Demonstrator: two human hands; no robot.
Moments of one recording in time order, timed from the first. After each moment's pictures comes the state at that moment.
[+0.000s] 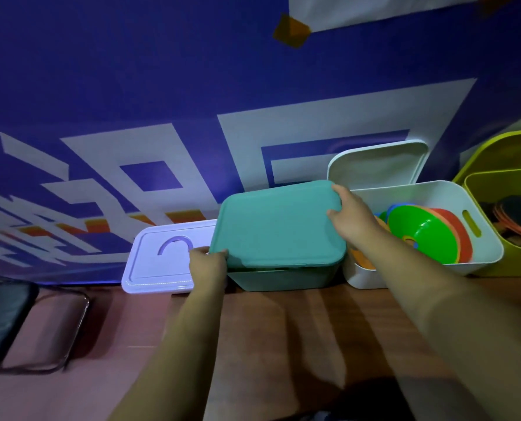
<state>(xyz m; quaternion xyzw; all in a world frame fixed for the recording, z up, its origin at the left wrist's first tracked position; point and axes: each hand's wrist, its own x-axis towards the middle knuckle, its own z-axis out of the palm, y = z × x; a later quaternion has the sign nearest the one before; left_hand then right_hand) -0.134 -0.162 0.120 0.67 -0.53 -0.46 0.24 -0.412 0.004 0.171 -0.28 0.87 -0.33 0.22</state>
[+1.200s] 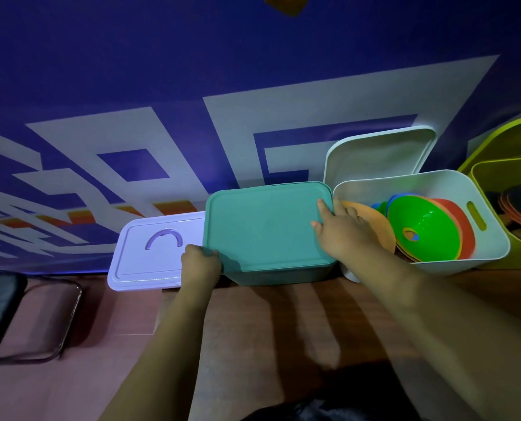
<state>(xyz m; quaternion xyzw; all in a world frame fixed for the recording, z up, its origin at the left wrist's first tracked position) -0.128 -0.181 0.097 0.65 -0.67 -0.35 0.08 -0.395 0.002 0.132 -0.38 0.90 -0.04 0.21</state>
